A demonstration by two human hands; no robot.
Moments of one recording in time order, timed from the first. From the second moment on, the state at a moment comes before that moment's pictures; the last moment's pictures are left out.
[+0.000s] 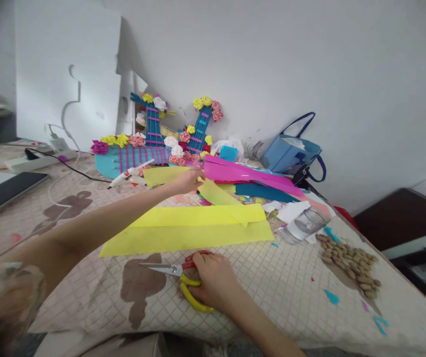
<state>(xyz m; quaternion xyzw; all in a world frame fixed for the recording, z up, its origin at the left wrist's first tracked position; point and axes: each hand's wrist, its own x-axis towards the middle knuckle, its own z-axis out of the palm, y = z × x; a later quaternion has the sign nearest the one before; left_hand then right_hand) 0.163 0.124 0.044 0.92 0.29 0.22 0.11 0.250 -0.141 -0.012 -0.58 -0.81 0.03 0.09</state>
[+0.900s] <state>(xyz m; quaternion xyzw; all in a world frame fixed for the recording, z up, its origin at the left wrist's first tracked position) 0.054 0.039 0.030 0.96 0.20 0.11 0.14 0.263 -0.152 -0.001 -0.59 -0.80 0.03 0.10</state>
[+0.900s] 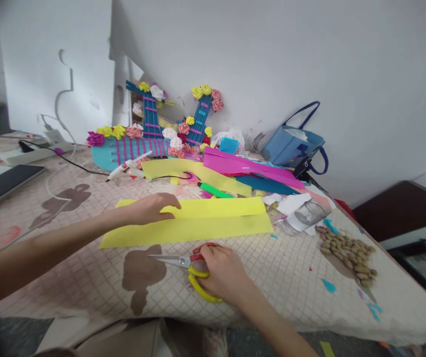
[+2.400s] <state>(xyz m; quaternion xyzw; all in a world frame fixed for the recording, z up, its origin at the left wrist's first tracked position) 0.064 0.063 0.026 0.92 0.35 0.13 -0.10 0.289 -0.141 0.004 -0.47 -0.87 -0.06 0.14</state>
